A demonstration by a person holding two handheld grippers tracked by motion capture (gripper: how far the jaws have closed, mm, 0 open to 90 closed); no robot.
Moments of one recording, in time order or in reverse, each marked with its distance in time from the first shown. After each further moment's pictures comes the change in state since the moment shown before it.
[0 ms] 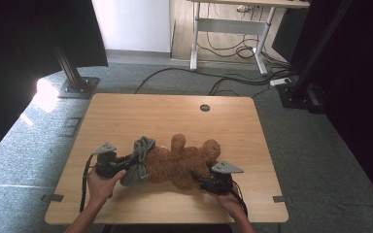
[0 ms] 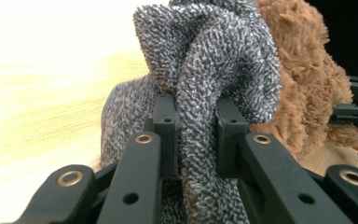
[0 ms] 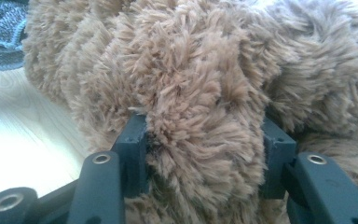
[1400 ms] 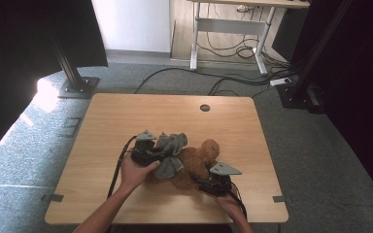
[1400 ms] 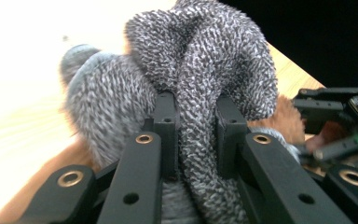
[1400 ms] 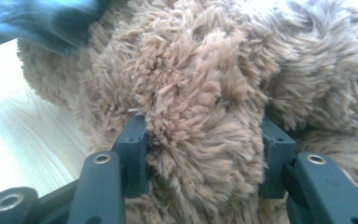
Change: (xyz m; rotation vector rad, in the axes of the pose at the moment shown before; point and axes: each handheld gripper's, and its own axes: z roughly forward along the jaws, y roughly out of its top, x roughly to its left) left arm -0.076 0.053 0.055 0.104 -0.047 0.172; right arm 0.006 -0.002 0.001 -0.002 -0.009 -0.020
